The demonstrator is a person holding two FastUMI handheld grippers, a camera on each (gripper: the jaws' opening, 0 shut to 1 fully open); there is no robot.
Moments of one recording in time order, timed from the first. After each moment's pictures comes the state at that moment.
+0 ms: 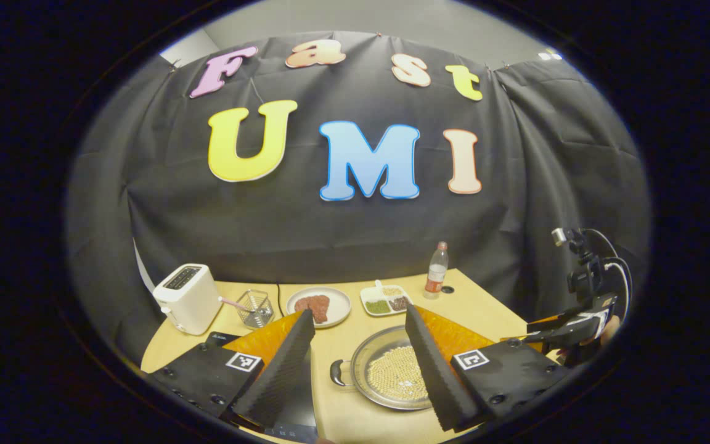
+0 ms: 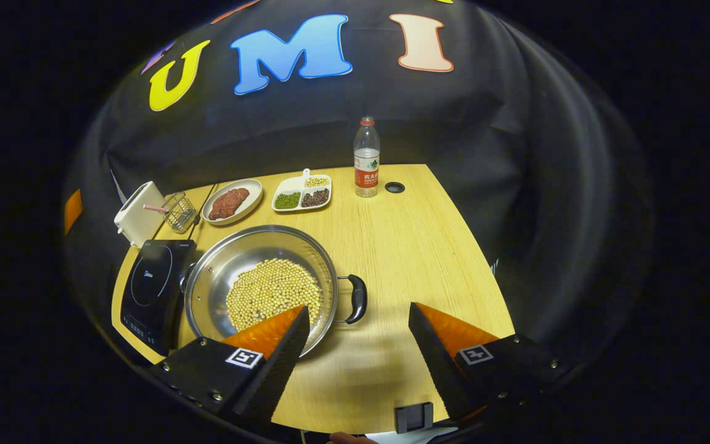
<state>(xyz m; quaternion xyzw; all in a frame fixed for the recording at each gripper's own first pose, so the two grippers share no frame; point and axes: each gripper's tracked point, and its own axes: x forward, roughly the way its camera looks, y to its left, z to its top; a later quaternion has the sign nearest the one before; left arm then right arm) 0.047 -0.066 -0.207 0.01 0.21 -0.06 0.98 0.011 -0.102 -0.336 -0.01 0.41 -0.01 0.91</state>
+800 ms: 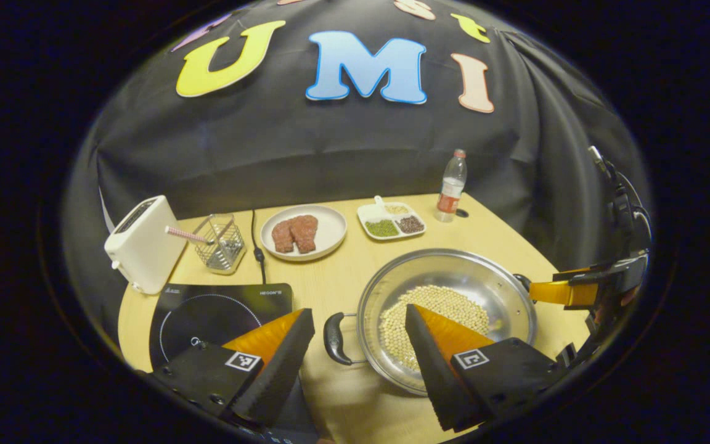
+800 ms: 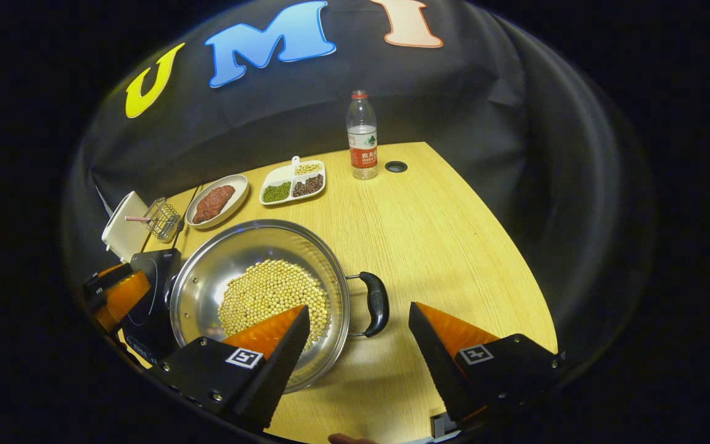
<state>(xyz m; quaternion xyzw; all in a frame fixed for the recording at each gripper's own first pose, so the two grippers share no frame) 0.086 -0.045 -0.408 0.02 0.37 -0.07 0.92 0.045 -0.091 -0.401 0.03 0.44 -0.03 0.90</state>
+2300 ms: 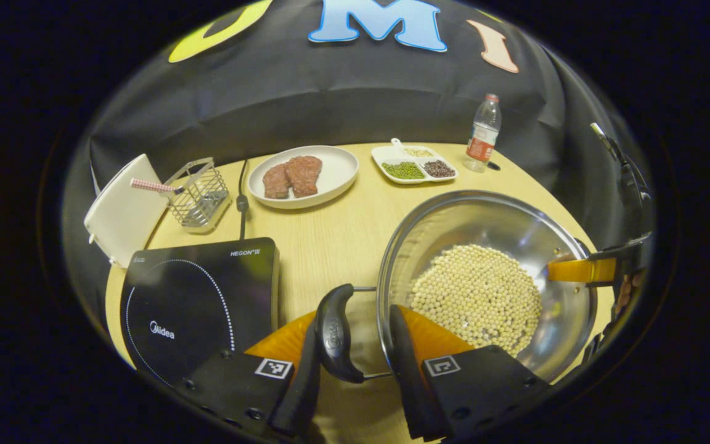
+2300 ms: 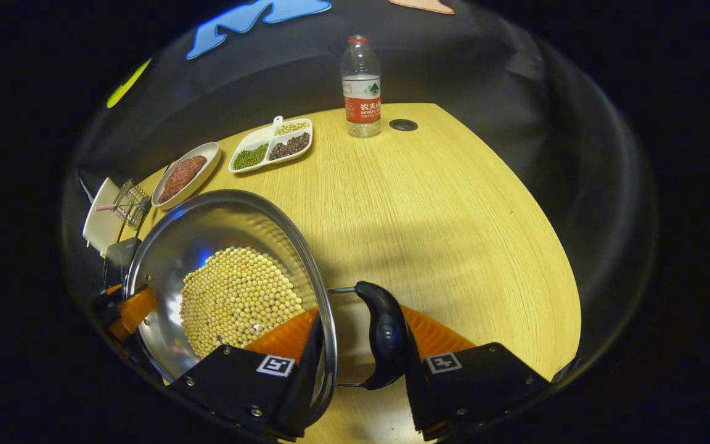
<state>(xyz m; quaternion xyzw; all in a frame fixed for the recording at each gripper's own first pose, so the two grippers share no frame) 0.104 -0.037 -0.504 0.03 0.45 -0.05 0.89 0.072 -0.092 -0.479 0.03 0.51 -0.04 0.86</state>
